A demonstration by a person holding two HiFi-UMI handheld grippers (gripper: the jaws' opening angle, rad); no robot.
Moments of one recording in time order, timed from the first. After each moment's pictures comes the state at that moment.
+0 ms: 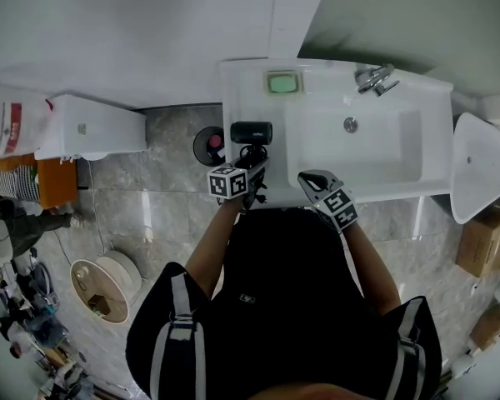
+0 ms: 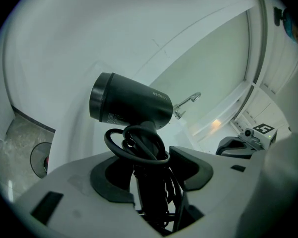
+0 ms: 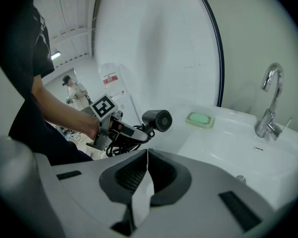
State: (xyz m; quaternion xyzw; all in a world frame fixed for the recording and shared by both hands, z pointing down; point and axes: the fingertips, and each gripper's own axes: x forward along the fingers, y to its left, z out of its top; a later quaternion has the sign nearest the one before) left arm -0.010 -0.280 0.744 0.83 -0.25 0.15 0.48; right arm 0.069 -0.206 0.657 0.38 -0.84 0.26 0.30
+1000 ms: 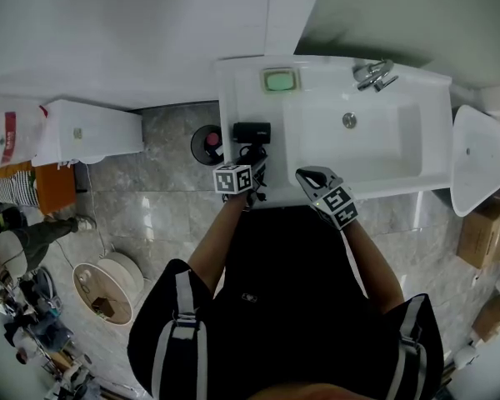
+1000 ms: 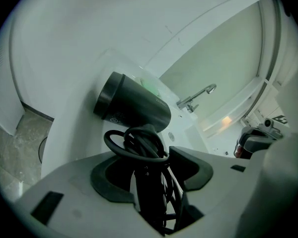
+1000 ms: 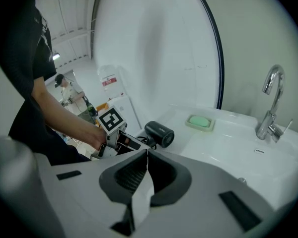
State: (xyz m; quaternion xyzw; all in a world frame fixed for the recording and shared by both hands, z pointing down) left arm -0.008 -0.282 0.787 0.80 -0.28 0.20 0.50; right arm 0.066 -0.218 0.652 0.38 -0.84 0.26 0.29
